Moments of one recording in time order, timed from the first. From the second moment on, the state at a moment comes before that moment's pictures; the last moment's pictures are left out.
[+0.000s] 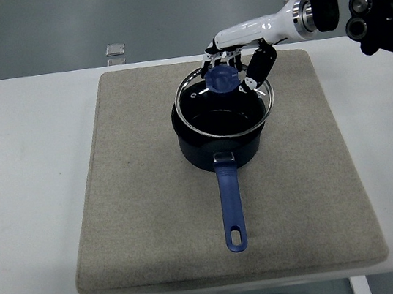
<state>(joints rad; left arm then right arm) -0.01 0.00 -0.13 -0.10 0.08 -0.09 0.00 1.54 -0.40 -0.02 1.05 -1.13 0.42 0.16</state>
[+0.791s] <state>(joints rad) -0.01 0.00 -0.13 -0.10 0.08 -0.09 0.00 1.50 -0.65 -0.01 1.05 -1.13 0.49 0.16</state>
